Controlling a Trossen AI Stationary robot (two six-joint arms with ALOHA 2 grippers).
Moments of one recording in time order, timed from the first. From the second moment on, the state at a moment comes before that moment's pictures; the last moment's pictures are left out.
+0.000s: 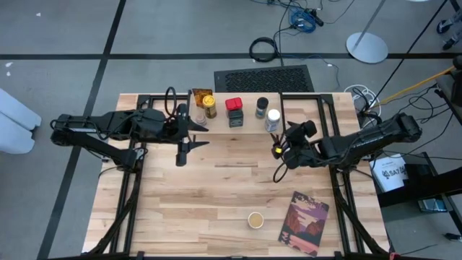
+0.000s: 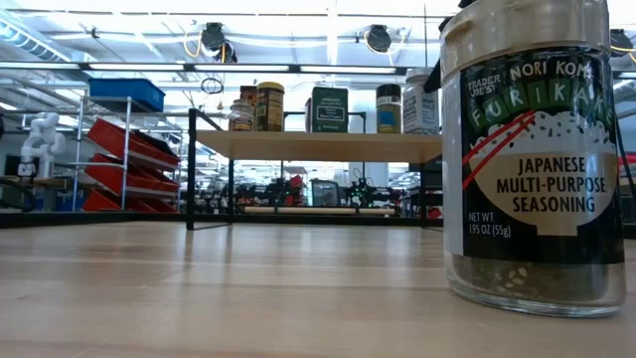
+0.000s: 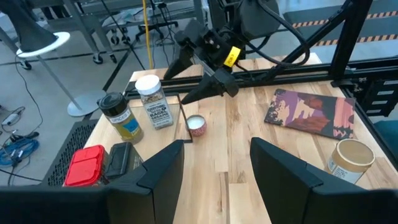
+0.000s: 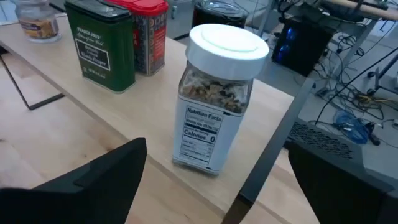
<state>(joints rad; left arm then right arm) -0.11 1.12 1.33 -0.58 -0.19 0.08 0.24 1.16 0.82 -0.58 1.07 0.74</state>
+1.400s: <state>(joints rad) -0.11 1.12 1.33 -0.58 -0.19 0.08 0.12 1.30 0.82 -0.31 1.10 0.68</state>
